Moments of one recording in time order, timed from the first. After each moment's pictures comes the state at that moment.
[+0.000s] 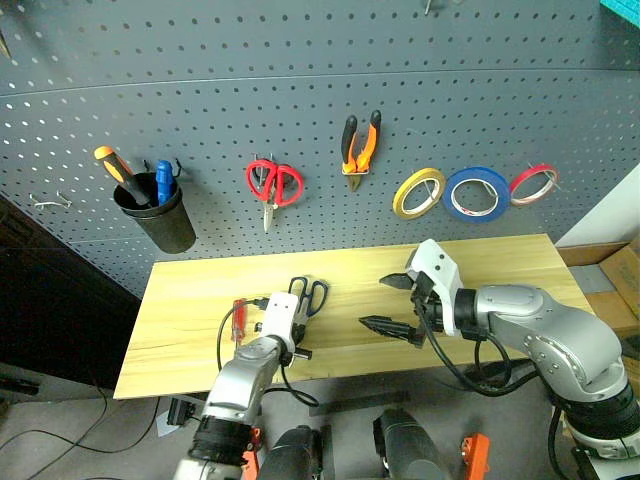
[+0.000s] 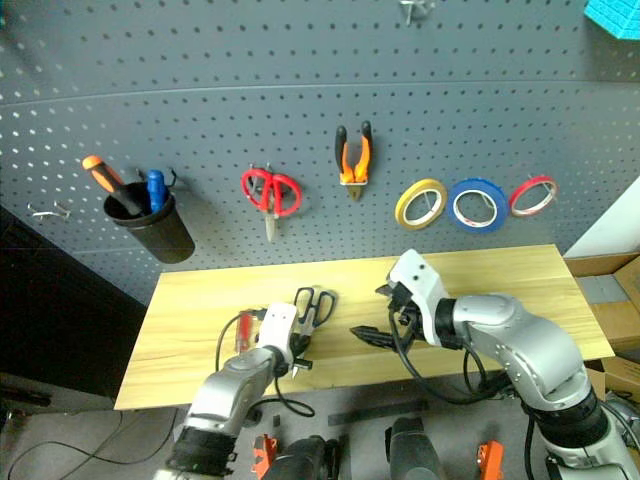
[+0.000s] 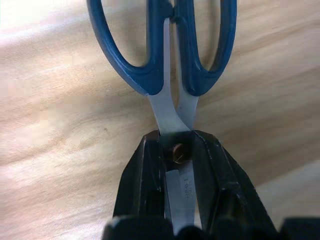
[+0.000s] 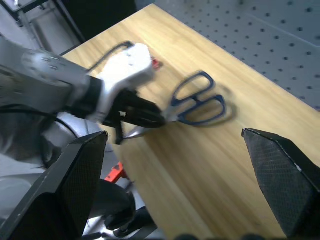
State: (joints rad) left arm -0.10 0.20 -0.08 -0.08 -0.12 0.72 -0.28; right arm -0.38 -0.59 0.14 -0.59 0.53 1.06 0.63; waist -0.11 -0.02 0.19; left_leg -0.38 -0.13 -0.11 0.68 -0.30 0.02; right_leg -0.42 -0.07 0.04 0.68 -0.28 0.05
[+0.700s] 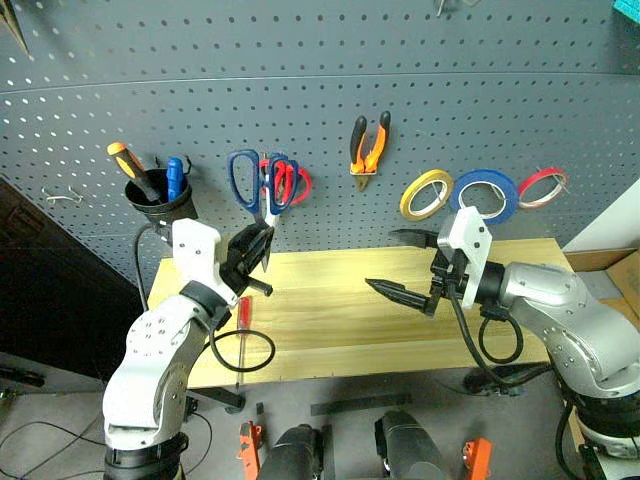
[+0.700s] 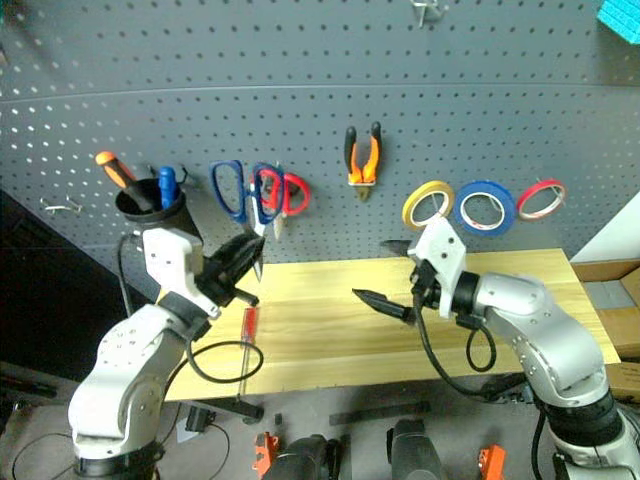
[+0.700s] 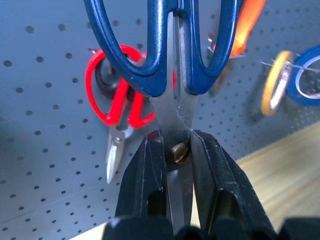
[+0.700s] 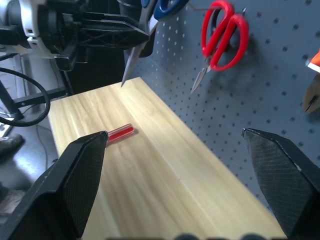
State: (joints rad) left arm -0.15 0.33 0.17 -0.50 -0.34 0.54 -0.38; right arm -0.39 -0.61 0.07 -0.56 0.50 0.73 0.70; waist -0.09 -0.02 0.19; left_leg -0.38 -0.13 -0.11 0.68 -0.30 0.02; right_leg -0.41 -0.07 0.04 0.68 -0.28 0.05
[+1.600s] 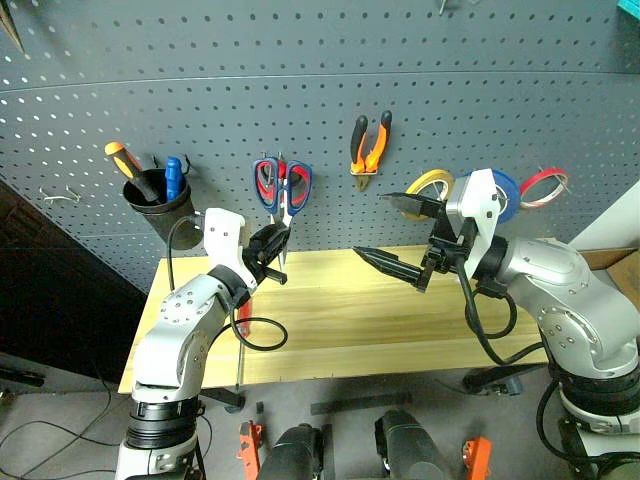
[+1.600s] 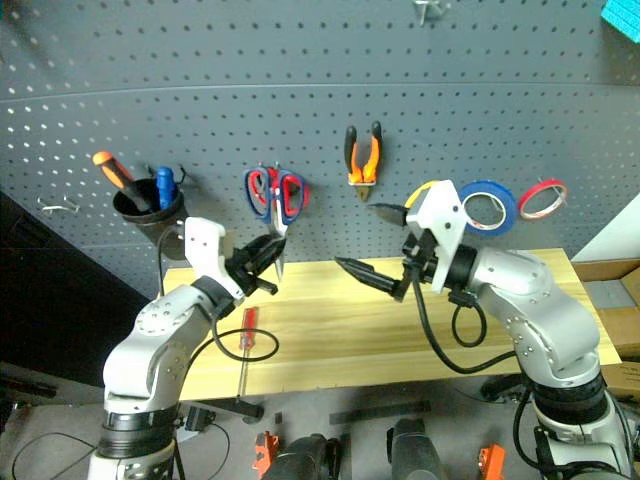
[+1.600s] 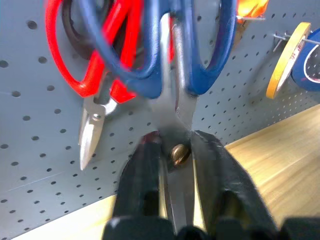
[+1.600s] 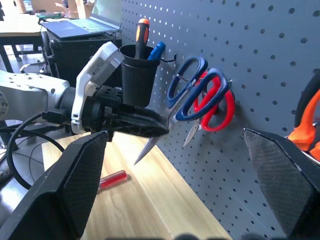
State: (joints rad) left arm -0.27 0.33 0.11 -0.32 -0.35 0.60 -0.39; right arm -0.50 -0.54 0.03 -0.57 0.56 0.71 0.67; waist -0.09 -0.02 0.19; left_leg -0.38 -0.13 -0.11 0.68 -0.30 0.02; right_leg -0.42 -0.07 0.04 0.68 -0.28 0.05
